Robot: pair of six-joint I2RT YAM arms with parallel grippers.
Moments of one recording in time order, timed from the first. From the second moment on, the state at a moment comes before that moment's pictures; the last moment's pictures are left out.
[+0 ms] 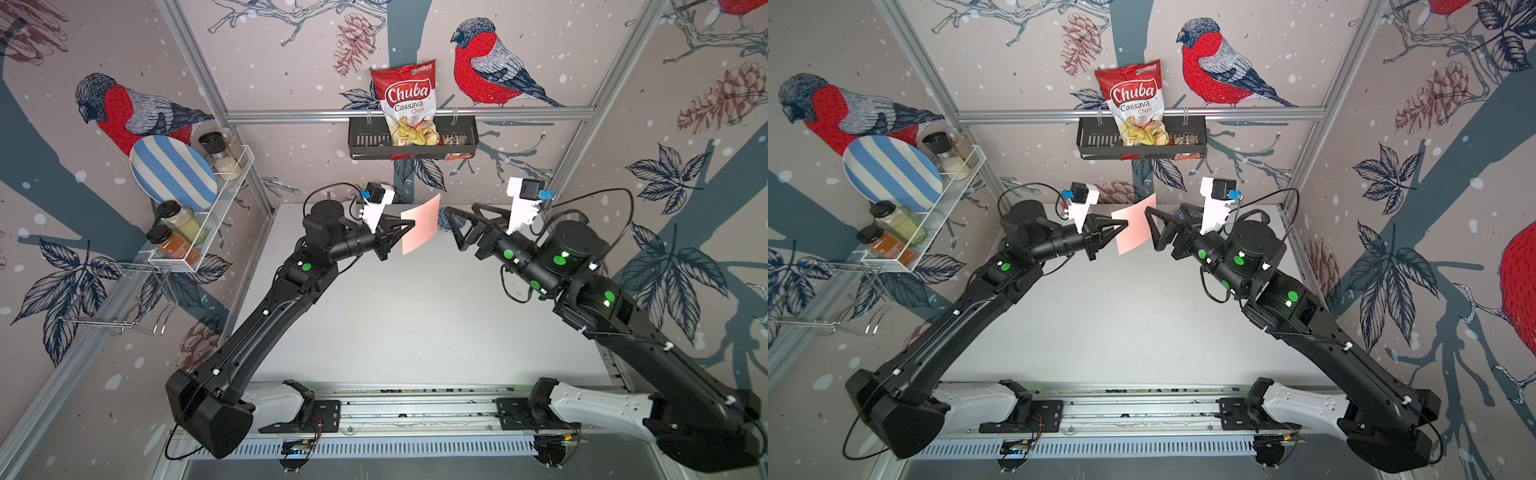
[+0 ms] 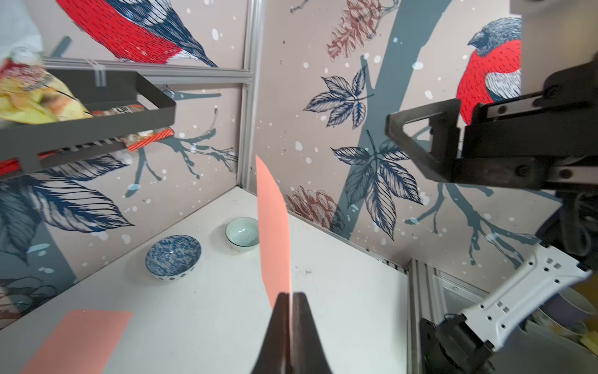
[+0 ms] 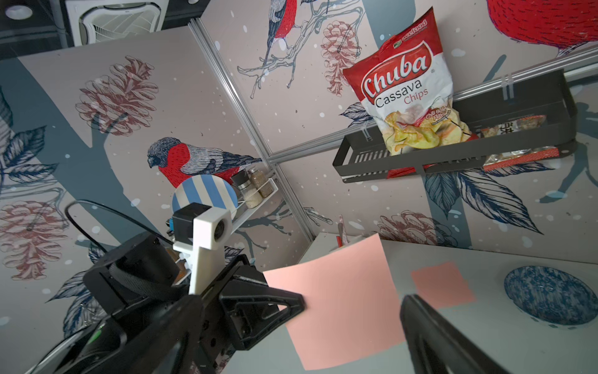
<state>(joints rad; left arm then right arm) -0.52 1.27 1.31 -0.11 0.69 -0.13 0.91 1.03 1.34 -0.26 0.18 0.39</state>
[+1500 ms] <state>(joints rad) -0.51 1.33 1.46 -0.21 1.13 -0.07 0.43 0.92 1.13 -0.30 -0.51 0.13</state>
